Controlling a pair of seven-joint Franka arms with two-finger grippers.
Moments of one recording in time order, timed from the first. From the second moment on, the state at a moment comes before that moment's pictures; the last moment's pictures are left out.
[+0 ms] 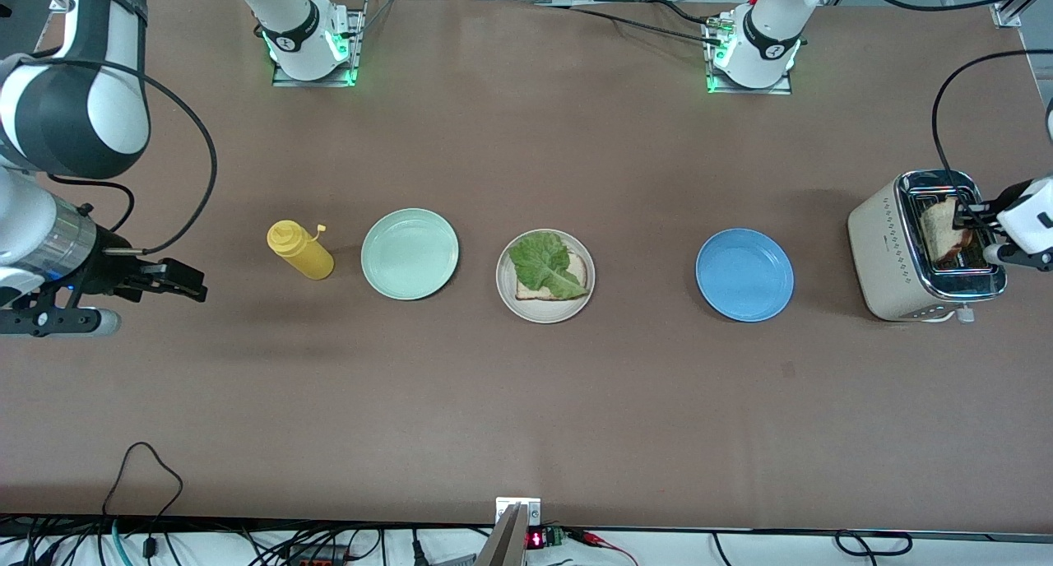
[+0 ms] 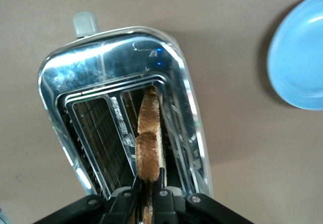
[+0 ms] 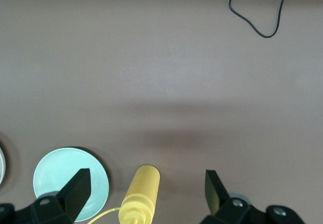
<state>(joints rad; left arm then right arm) 0.34 0.16 -0.04 -1.85 0.15 1.80 0.43 0.51 0.41 -0.59 -1.36 0.27 1.77 -0.08</state>
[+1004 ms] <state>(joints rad) 0.17 0.30 -0.47 -1.62 -0.08 1.58 0.24 -0.01 0.09 0.05 -1.52 0.02 1.66 0.05</state>
